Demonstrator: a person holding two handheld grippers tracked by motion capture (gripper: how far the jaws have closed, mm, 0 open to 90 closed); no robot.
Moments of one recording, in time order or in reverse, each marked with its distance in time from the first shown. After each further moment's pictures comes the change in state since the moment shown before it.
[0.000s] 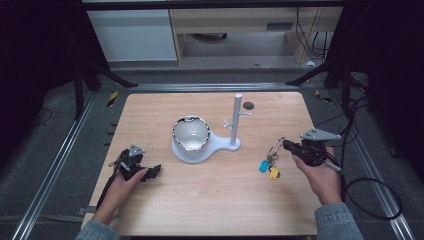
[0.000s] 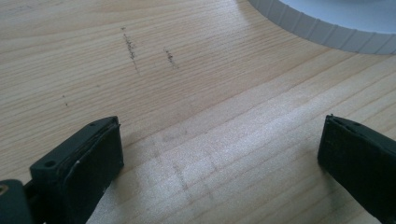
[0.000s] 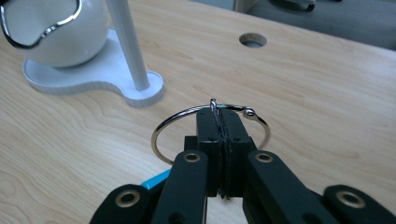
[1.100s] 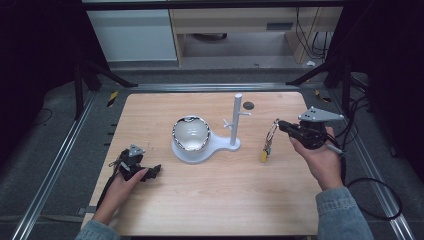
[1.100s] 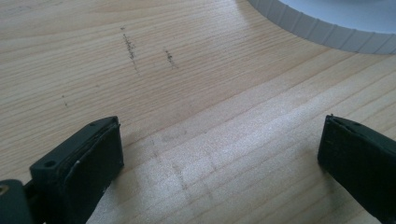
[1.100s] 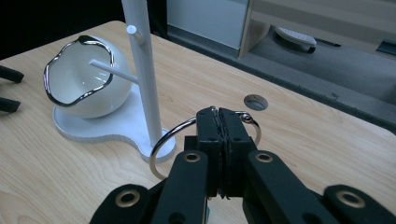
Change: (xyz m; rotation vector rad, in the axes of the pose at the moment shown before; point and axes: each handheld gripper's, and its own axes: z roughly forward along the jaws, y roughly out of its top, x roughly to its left) left arm 0.000 0.000 0.000 0.001 -0.001 0.004; right arm 0.011 0.064 -0.015 -0.086 0.022 -0.081
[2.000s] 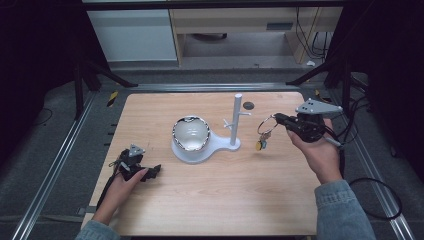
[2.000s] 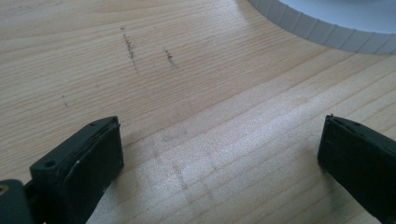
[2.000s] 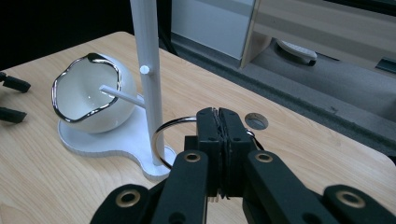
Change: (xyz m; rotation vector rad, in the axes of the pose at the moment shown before) left arm 0.000 0.000 0.000 0.000 0.000 -0.001; right arm 0.004 0.024 0.000 -0.025 0.011 -0.036
